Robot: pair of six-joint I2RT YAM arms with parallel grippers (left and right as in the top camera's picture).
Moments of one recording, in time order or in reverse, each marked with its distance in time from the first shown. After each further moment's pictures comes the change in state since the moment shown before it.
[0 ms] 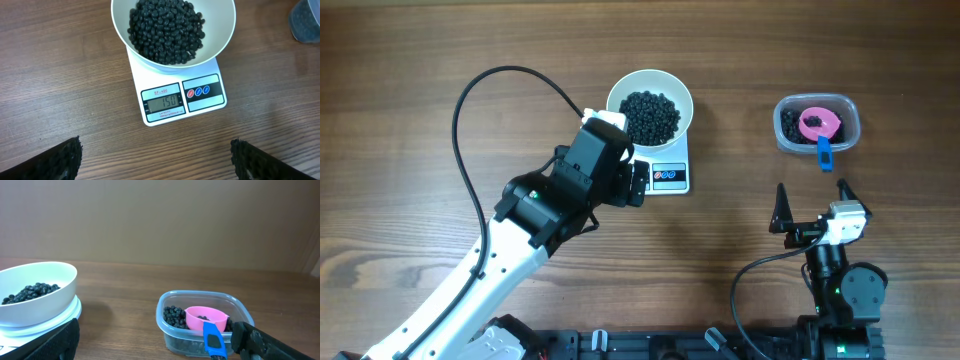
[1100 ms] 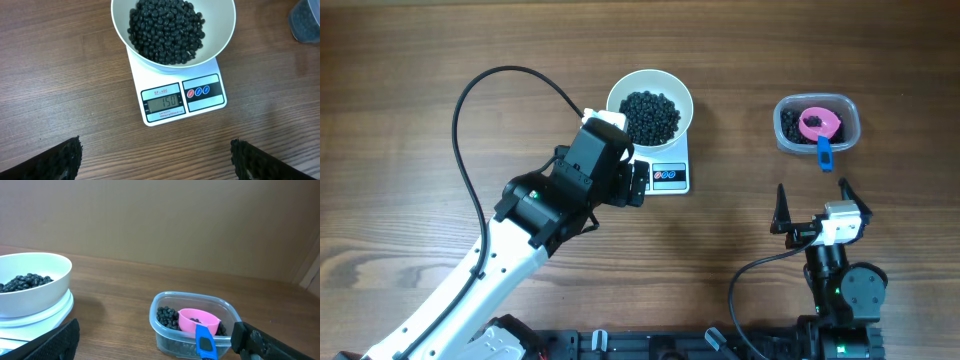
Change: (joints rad) left arm 0.000 0.000 0.000 0.000 0.000 0.000; right arm 0.000 0.000 0.000 0.000 0.005 -0.087
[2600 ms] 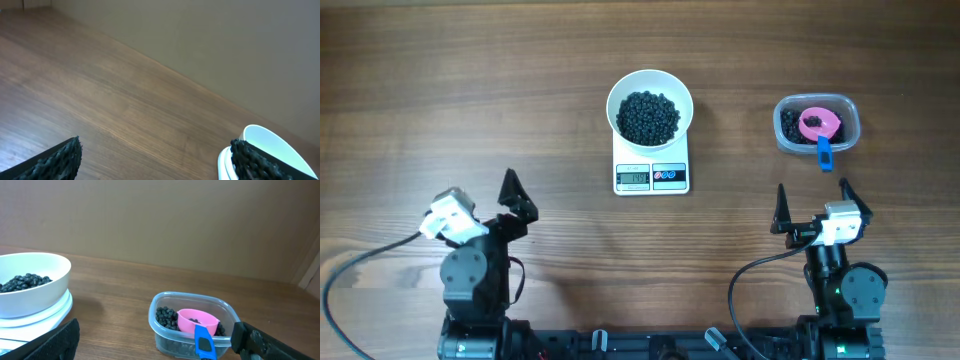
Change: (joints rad) left arm 0.598 -0.972 -0.851 0.628 -0.041 -0.107; right arm 0.000 -0.002 0.000 0.000 0.003 -0.004
